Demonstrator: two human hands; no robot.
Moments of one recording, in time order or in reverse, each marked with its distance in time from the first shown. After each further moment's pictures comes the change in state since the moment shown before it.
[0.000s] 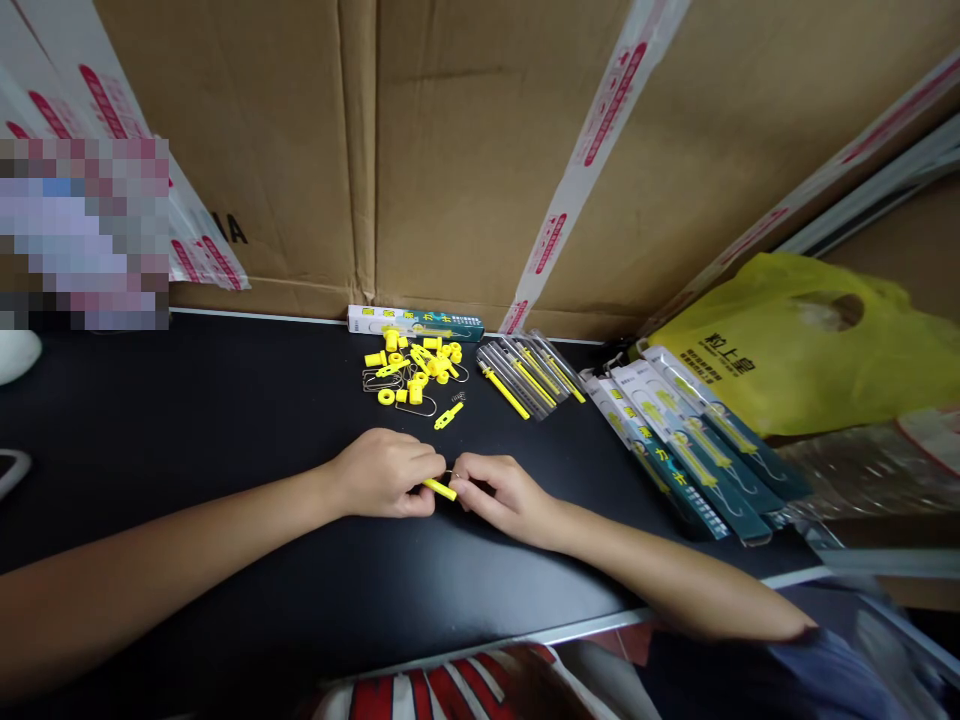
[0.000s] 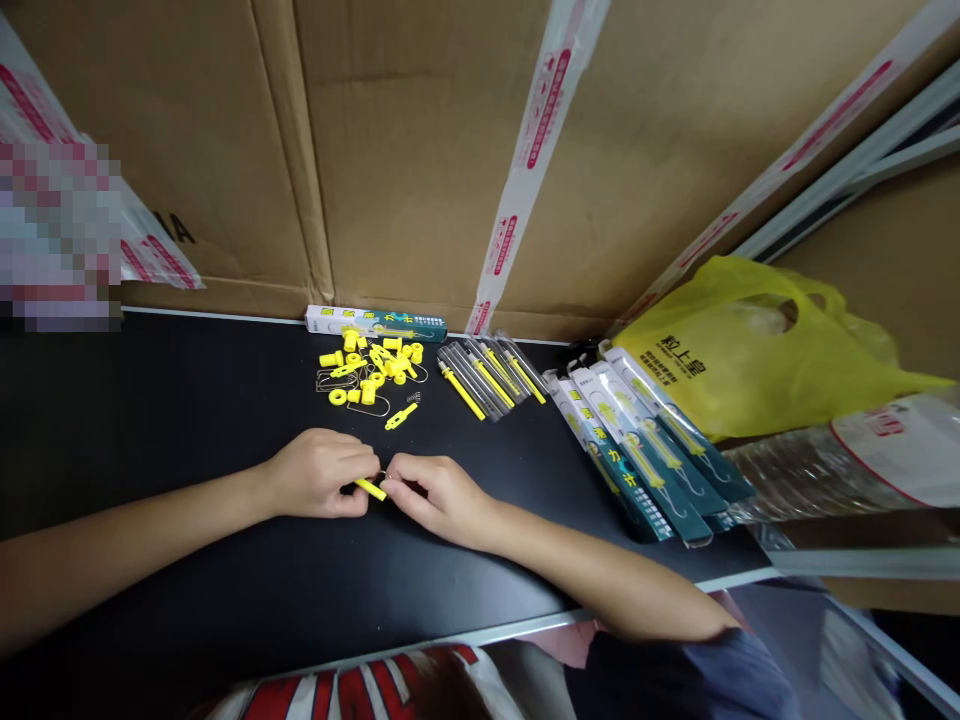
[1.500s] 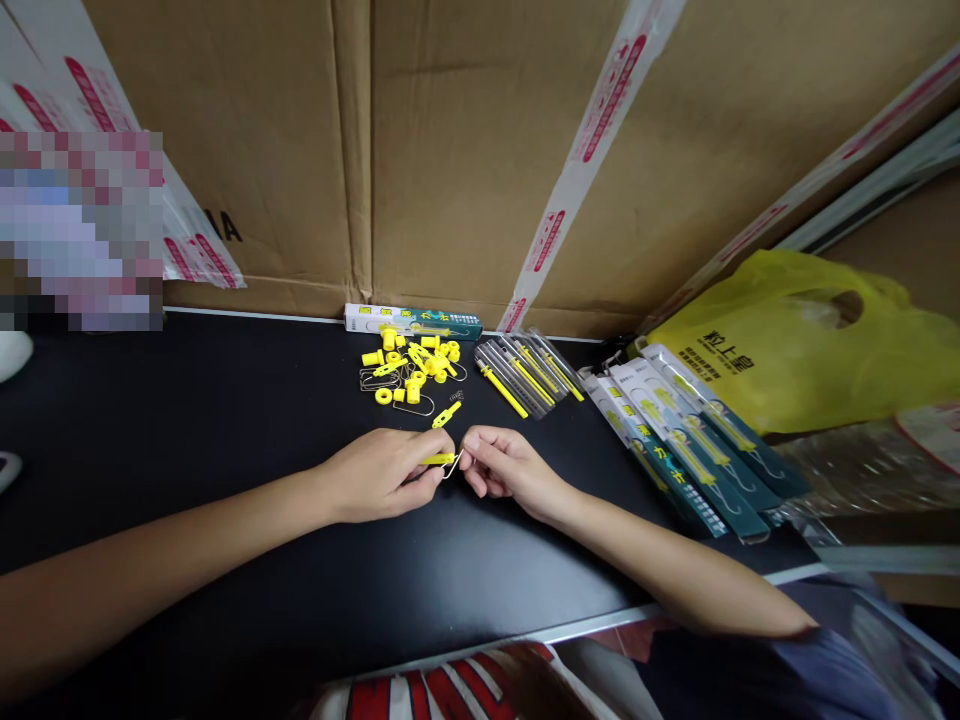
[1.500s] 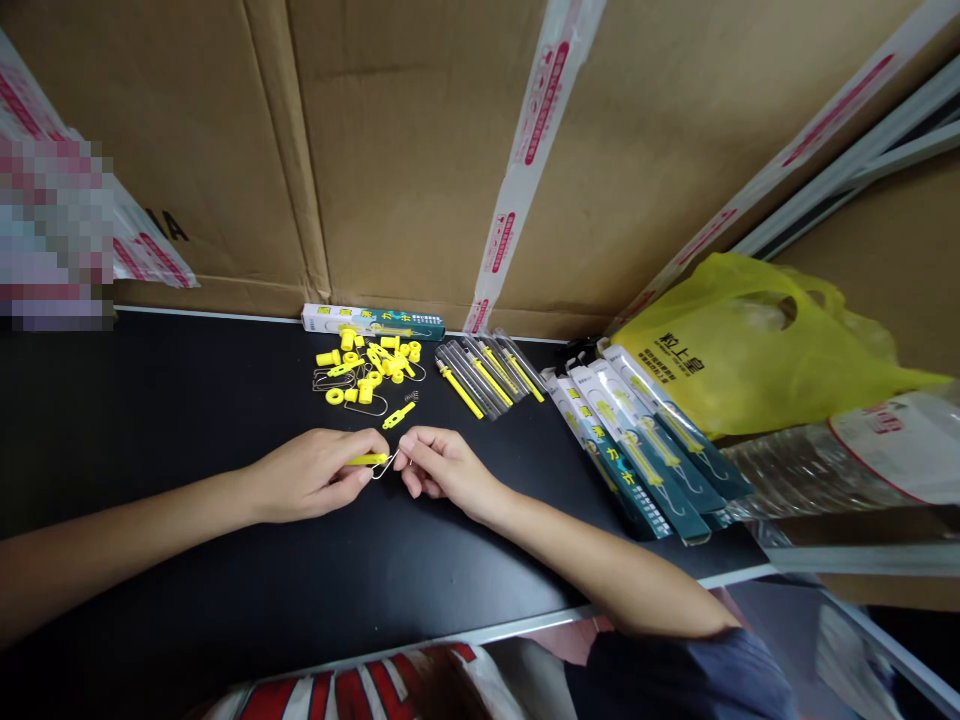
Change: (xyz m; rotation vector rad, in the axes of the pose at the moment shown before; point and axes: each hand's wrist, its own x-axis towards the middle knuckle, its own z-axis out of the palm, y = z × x) left_hand 0.011 0.004 -0.025 -0.435 -0.274 -0.262; right_hand 0.009 0.008 -0.006 0.738 0.119 0.417
